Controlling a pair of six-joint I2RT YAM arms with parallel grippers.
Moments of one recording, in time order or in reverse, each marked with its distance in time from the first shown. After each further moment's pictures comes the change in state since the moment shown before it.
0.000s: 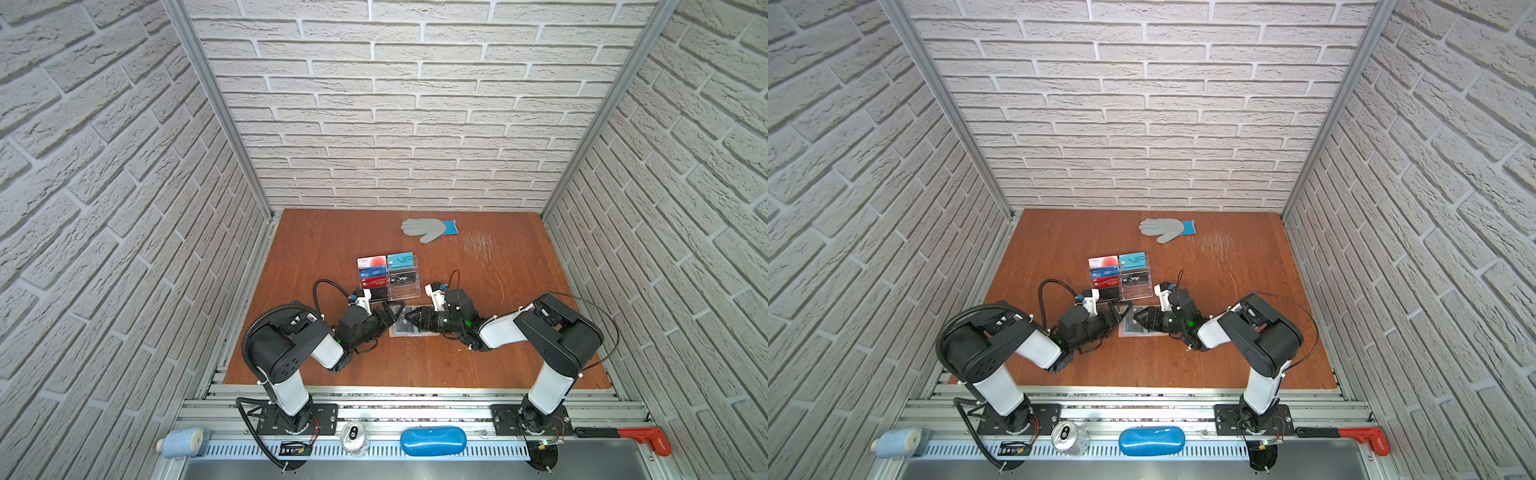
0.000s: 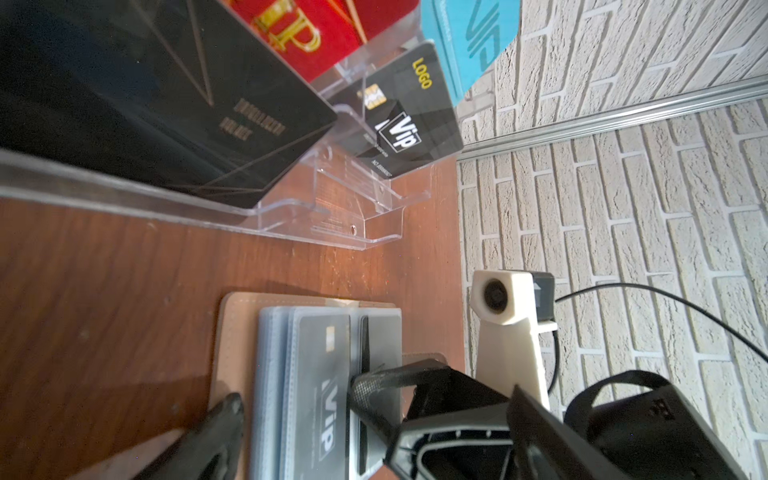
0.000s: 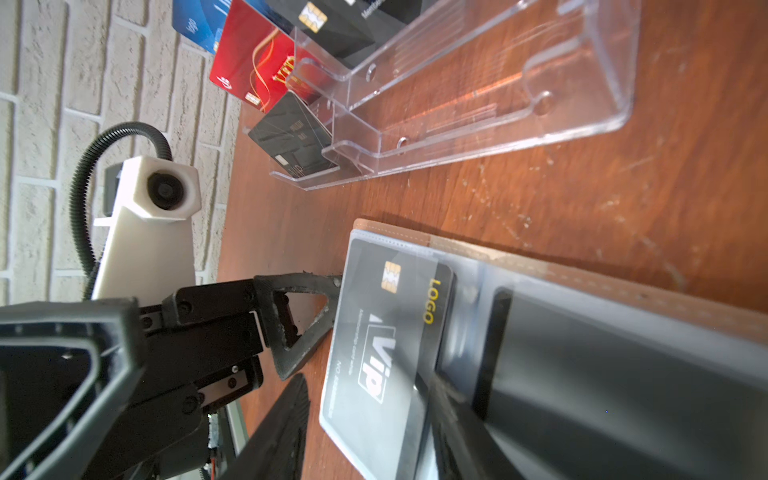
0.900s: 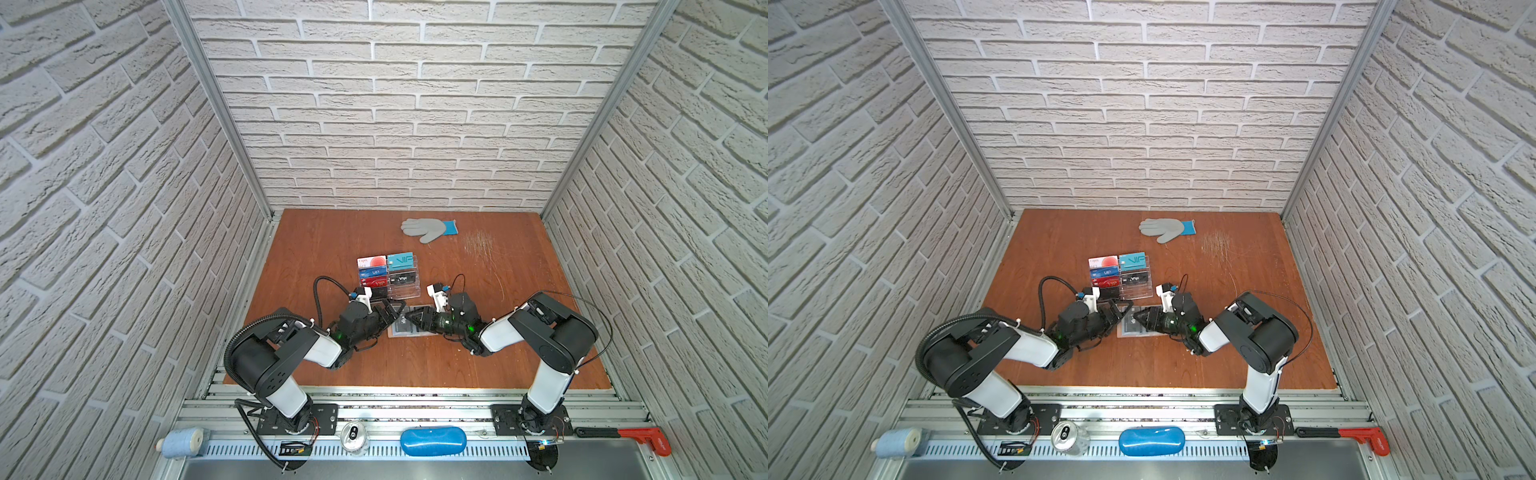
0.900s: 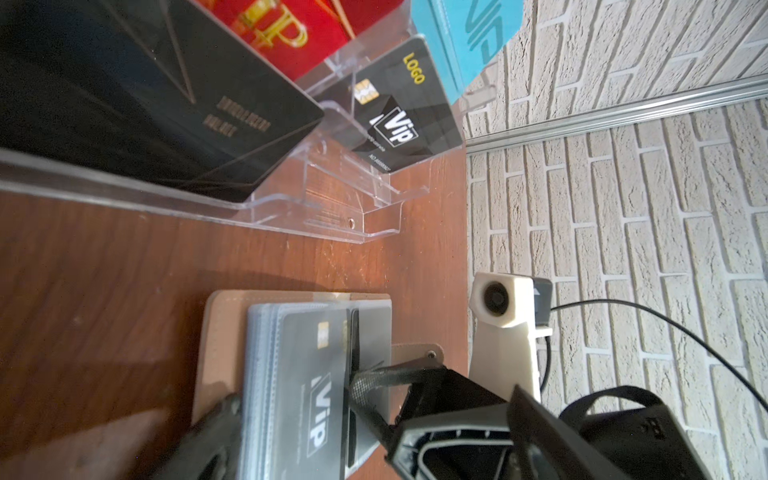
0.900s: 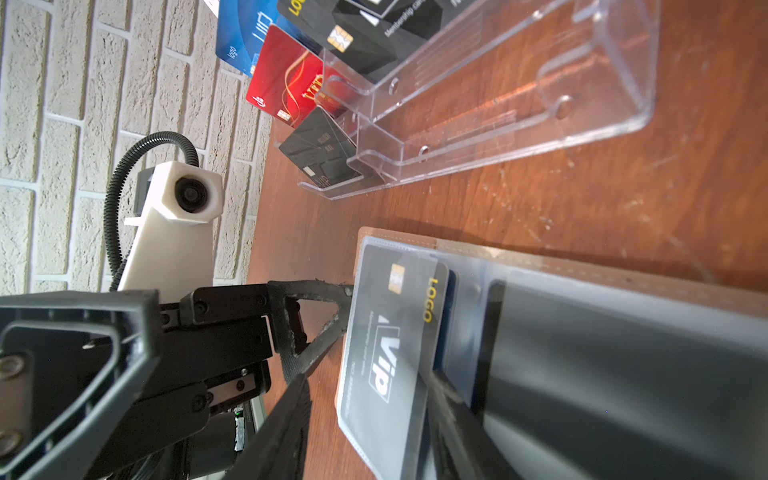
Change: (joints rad) left arm 0.000 -0.103 0.032 -0.174 0.029 -0.001; right arm 0.000 0.028 -0.049 0.159 -0.013 0.061
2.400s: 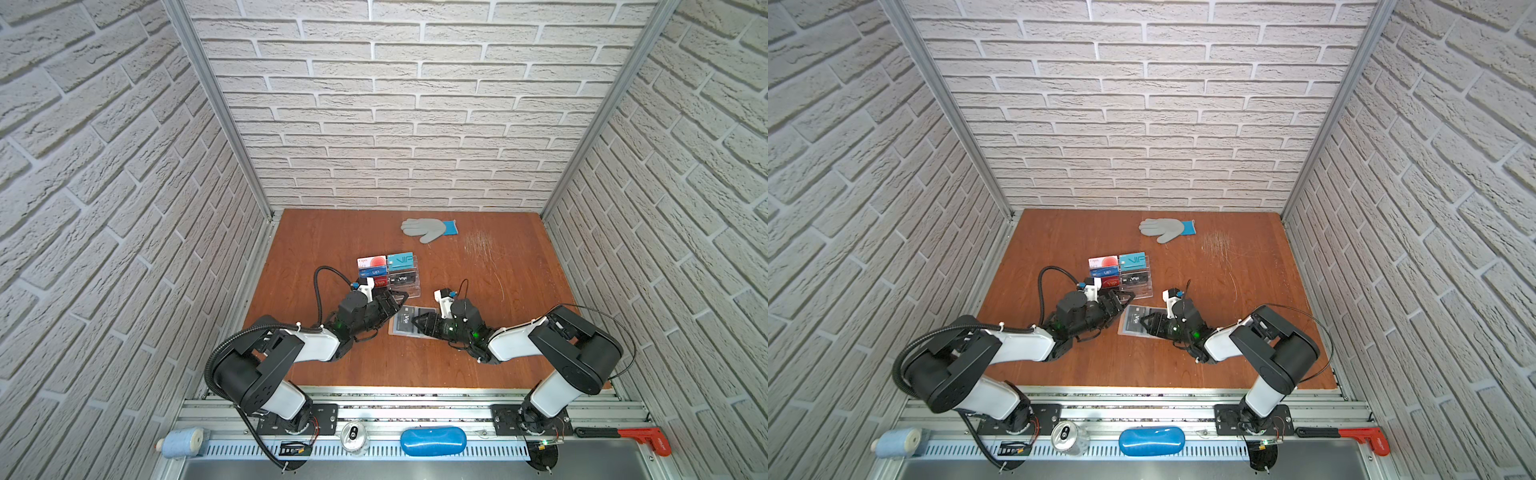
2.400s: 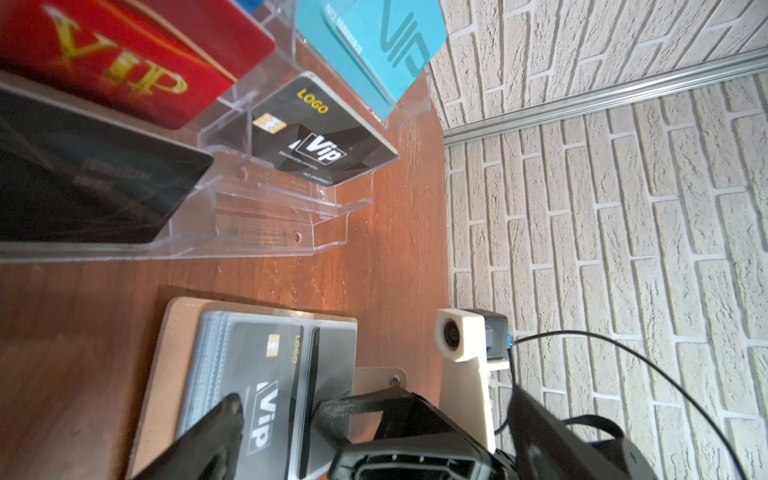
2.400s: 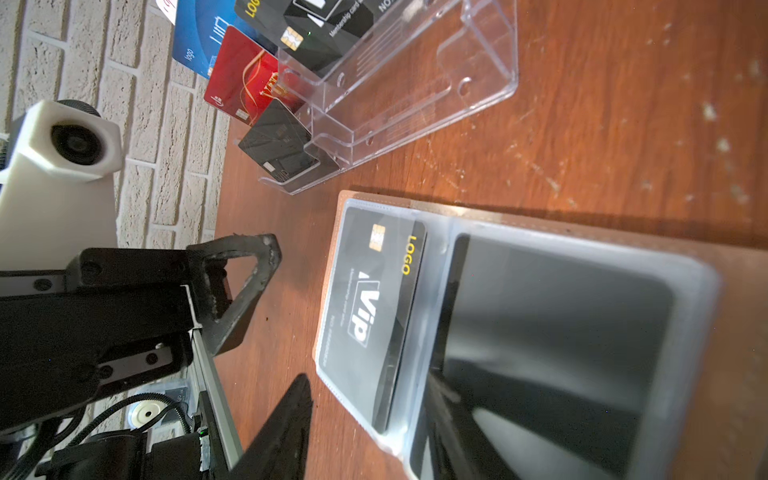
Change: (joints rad) left arm 0.028 -0.076 0.090 -0.156 0.081 0.037; right arm 0.055 -0.160 -0.059 -0.183 0.181 -0.009
